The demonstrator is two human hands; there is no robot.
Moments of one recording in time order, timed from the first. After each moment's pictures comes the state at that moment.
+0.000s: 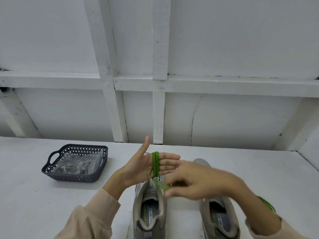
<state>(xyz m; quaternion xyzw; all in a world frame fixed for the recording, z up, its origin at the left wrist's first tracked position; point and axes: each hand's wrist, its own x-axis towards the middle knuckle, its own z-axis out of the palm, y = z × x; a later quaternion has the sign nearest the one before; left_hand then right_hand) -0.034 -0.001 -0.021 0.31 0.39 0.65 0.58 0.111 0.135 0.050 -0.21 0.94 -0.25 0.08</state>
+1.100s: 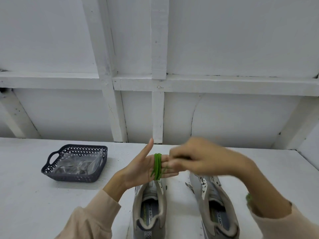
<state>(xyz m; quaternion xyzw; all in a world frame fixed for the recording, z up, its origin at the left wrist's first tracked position) -0.023 -0.001 -0.014 0.32 0.39 0.62 0.60 0.108 0.148 0.091 -0.17 0.97 -0.20 0.01</state>
